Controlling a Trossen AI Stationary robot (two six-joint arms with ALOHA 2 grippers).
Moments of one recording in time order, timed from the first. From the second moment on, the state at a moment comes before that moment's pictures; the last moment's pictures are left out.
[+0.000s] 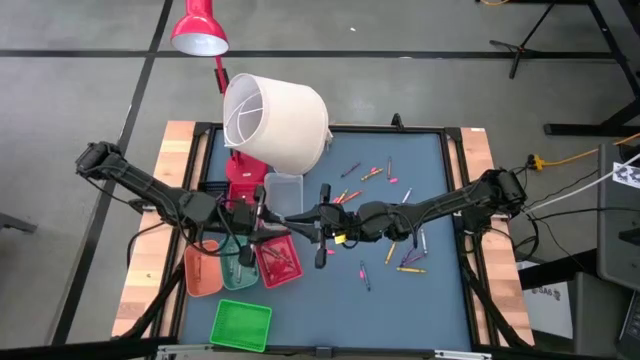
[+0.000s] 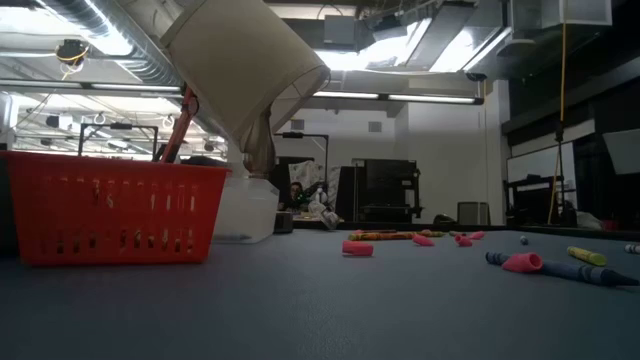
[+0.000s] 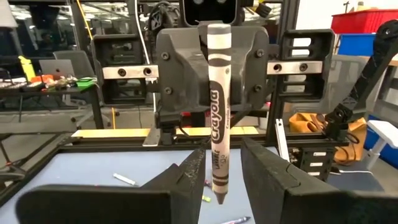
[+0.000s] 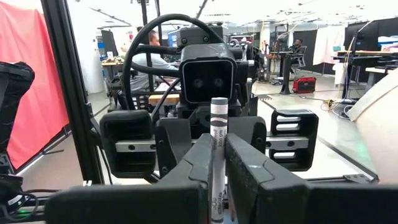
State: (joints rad) left arm -0.40 1.06 0.69 0.40 -0.35 -0.02; right arm 0.29 1.75 1.35 0.52 0.29 0.02
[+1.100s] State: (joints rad) left arm -0.43 1.06 0.69 -0.10 -0.19 -0.48; right arm 0.29 1.75 1.35 -0.01 0.29 0.15
